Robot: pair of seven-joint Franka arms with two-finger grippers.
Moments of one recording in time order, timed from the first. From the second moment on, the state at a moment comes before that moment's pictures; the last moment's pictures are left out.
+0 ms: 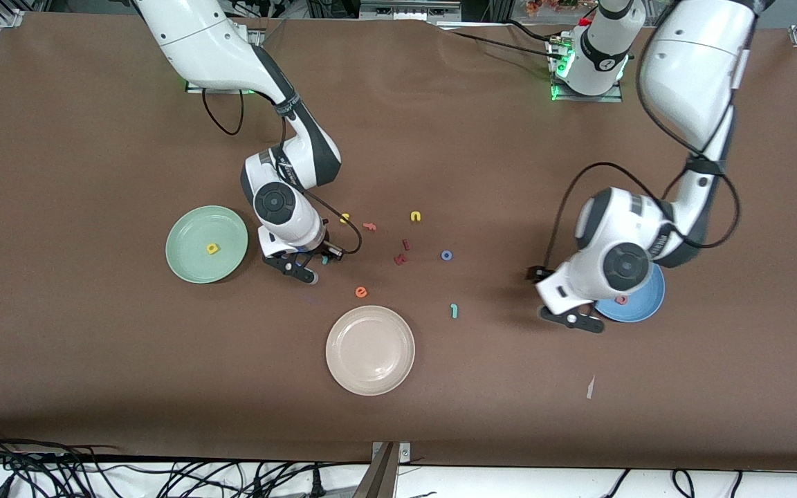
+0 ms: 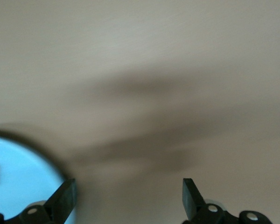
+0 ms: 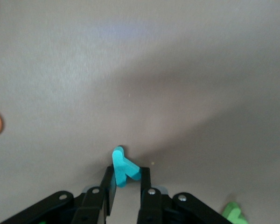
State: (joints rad) left arm -0.23 0.67 -0.10 -1.56 0.02 2.08 -0.12; right arm 0.58 0.66 -0.05 -1.78 0.15 2.42 0.87
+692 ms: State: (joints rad) left arm -0.48 0.73 -0.10 -1.57 0.02 2.30 -0.62; right arm 0.58 0.55 -0.31 -1.77 0.15 2.15 0.52
